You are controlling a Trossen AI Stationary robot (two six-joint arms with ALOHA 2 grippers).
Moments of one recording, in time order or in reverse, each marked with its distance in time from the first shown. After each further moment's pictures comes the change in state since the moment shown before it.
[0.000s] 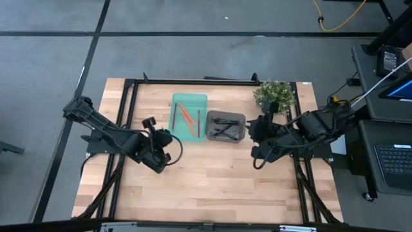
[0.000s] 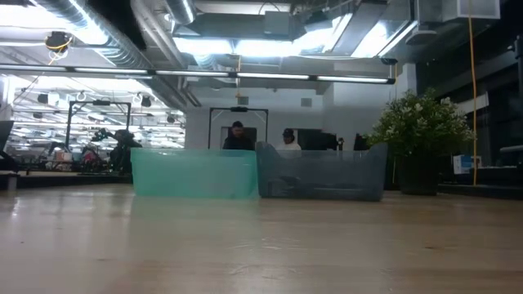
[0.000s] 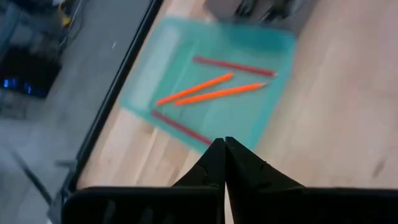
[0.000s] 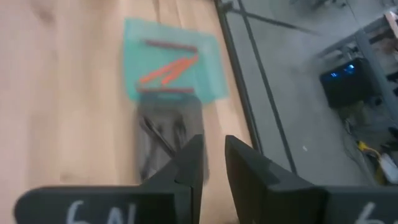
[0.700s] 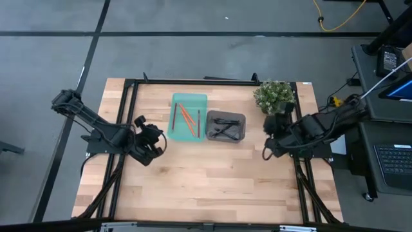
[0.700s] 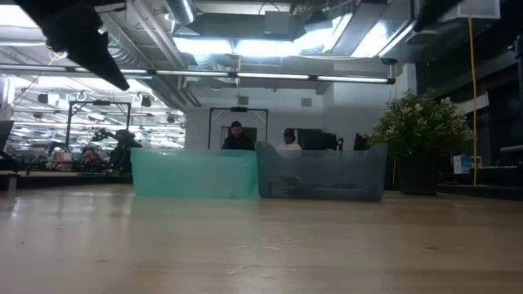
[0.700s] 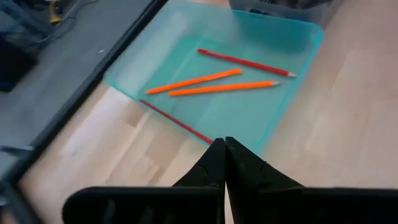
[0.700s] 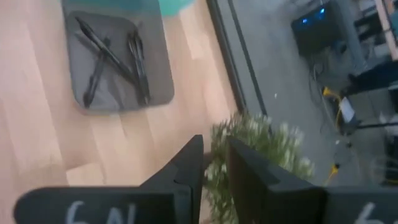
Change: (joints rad) left arm -0.011 -0.308 -0.467 0.323 -0.068 -0.069; right arm -0.024 -0.339 -0.659 -0.001 0.037 0.204
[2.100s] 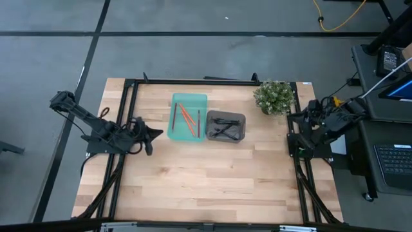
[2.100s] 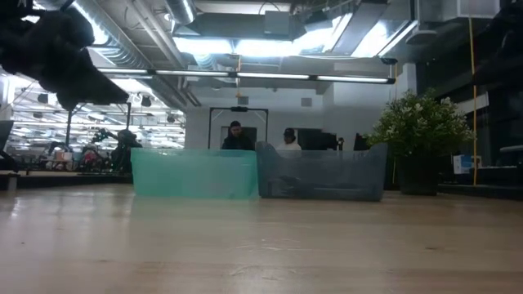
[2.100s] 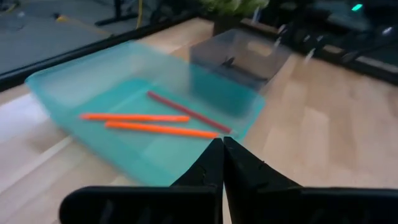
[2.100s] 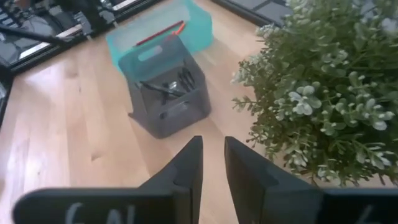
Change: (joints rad) left arm 0.001 -0.617 -0.580 0.727 -0.014 0.241; right arm 0.119 -1.218 -0.644 0.161 -0.077 0.306
